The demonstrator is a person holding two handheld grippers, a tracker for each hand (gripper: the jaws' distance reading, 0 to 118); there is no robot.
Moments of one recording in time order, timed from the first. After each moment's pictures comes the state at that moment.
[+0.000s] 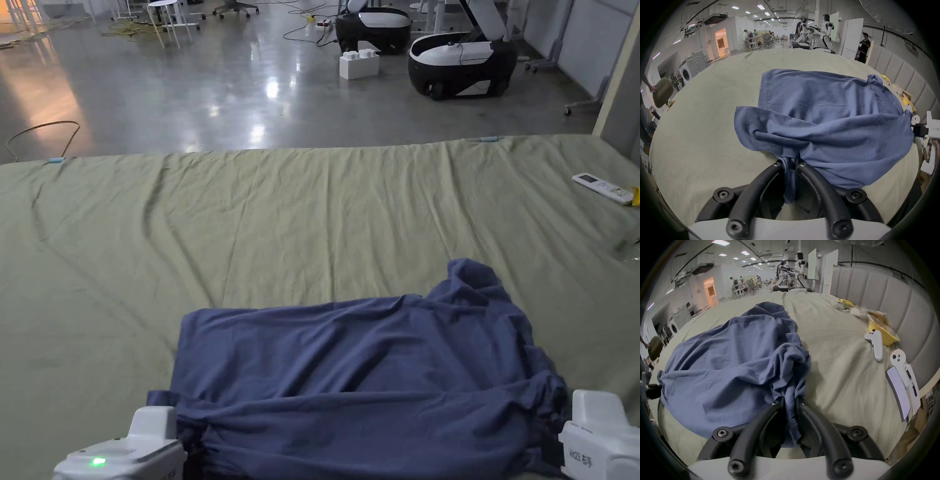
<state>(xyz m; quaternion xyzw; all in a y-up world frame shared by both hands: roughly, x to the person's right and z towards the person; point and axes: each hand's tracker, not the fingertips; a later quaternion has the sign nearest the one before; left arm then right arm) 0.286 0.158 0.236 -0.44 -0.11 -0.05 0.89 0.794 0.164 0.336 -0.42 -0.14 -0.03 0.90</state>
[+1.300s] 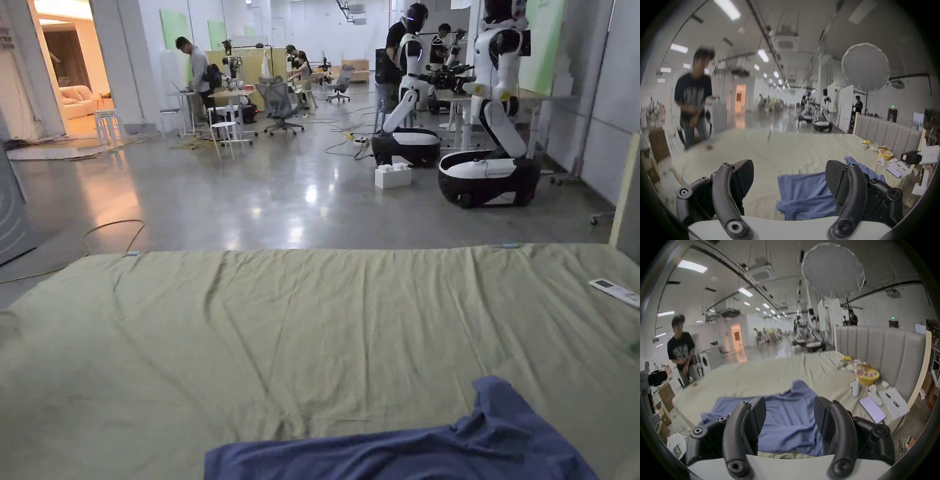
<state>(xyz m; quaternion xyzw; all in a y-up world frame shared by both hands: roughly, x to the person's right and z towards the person) 0.223 0.379 0.517 -0.06 -0.07 0.00 1.00 0.713 0.338 0.572 -0.12 -0.05 -0.05 0.99</state>
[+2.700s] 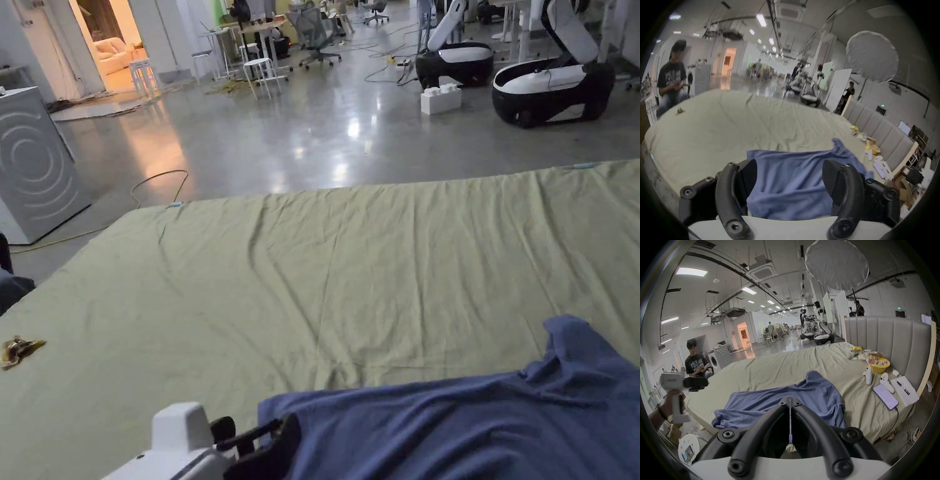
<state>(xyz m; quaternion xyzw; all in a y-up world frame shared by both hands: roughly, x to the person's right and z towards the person) 0.253 0.301 0.334 -0.28 -0.15 0.10 0.94 0.698 0.310 0.559 -0.17 -0.02 -0.09 0.98</state>
